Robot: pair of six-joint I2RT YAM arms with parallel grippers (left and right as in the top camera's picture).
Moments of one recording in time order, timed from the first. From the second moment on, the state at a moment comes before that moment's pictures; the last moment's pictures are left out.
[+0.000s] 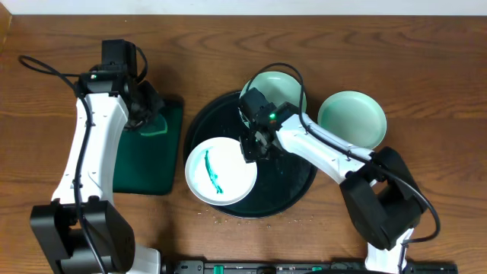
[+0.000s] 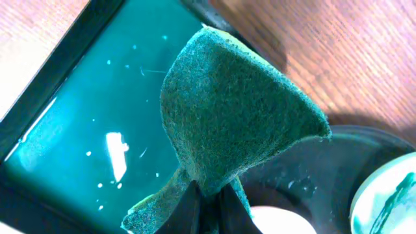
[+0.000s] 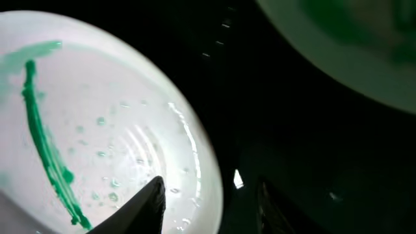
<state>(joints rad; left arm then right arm) 0.06 1.65 1.41 -1.03 -0.01 -0.59 0.70 1.99 1.39 -0.77 -0.21 0.47</state>
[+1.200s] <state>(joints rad) -0.04 1.69 1.41 -1.12 0.03 -0.59 0.71 2.01 1.42 -0.81 -0.07 0.55</state>
